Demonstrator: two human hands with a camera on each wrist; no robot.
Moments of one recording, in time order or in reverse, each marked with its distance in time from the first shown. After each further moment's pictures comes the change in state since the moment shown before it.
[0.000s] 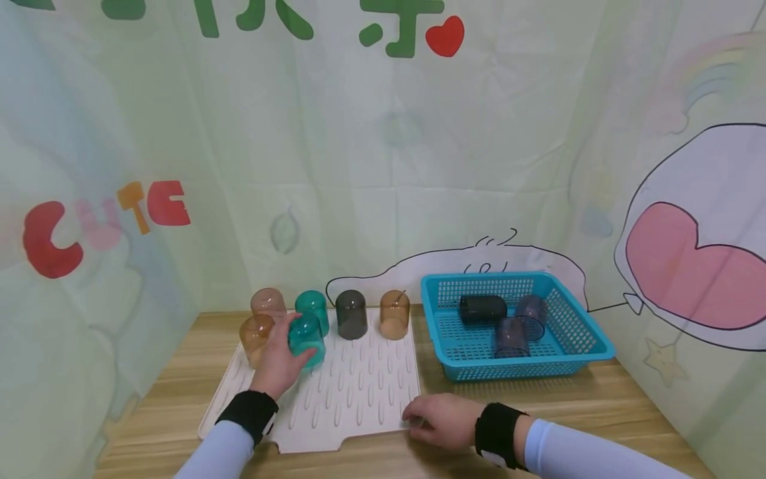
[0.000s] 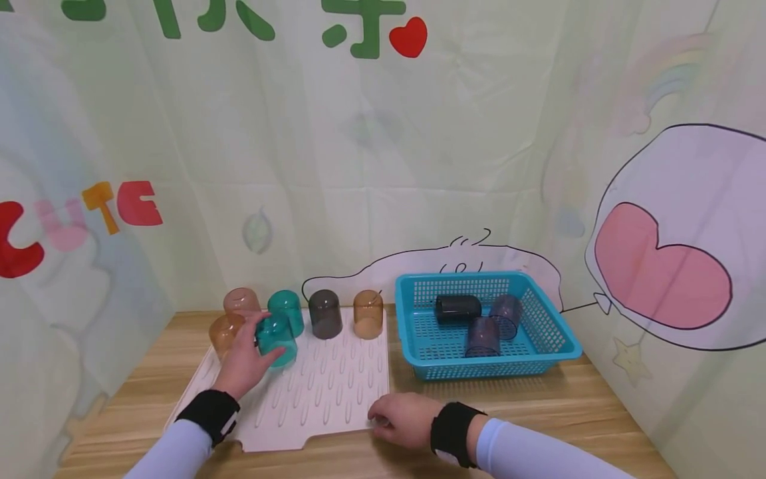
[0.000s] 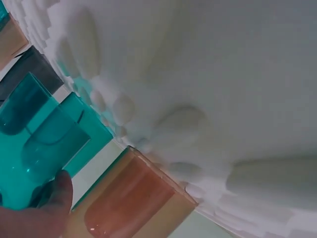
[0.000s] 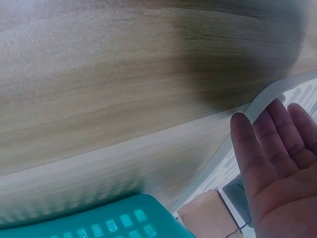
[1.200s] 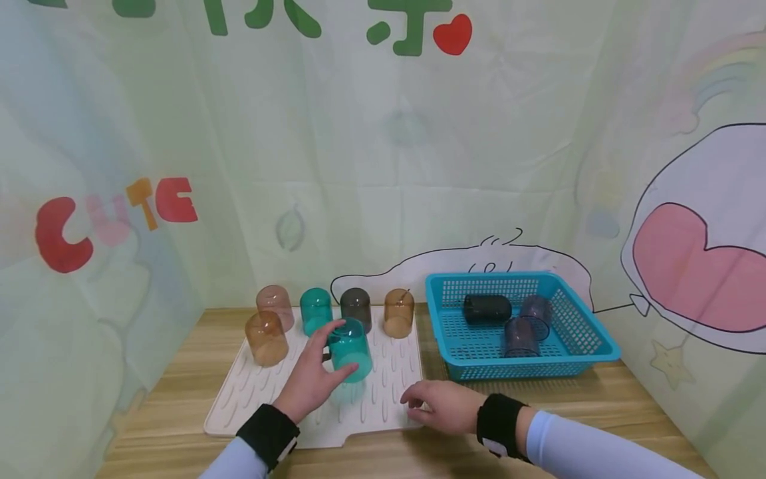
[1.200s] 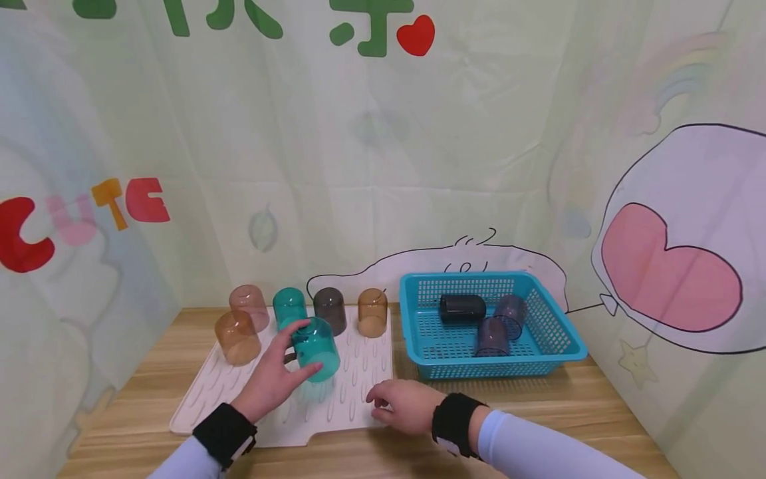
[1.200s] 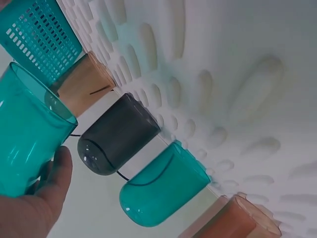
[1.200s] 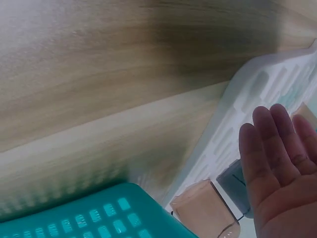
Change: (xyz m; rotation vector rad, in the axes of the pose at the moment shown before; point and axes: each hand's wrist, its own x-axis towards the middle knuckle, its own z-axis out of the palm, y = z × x) left_hand -0.046 0.058 0.019 -0.135 -0.111 0.099; right_hand 0.009 -0.008 -0.017 0.121 0.027 0.114
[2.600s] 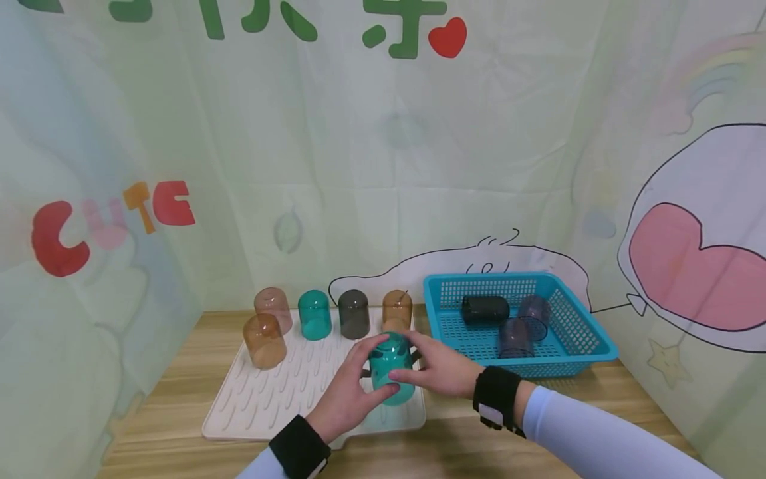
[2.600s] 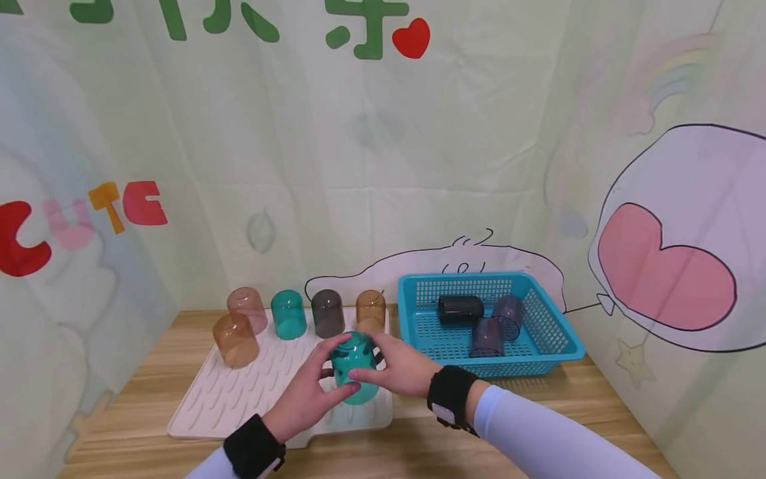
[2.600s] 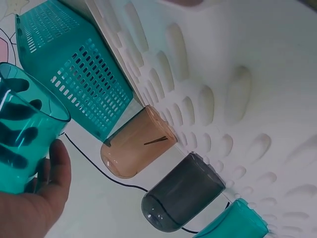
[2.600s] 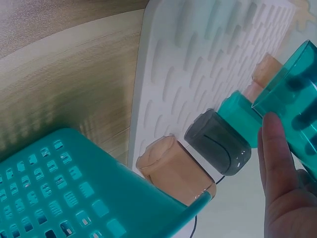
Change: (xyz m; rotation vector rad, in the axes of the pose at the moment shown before) left_hand -0.019 0.043 0.039 -0.152 -0.134 0.192; right_hand 0.003 -0.024 -0.056 0.359 0.198 0.072
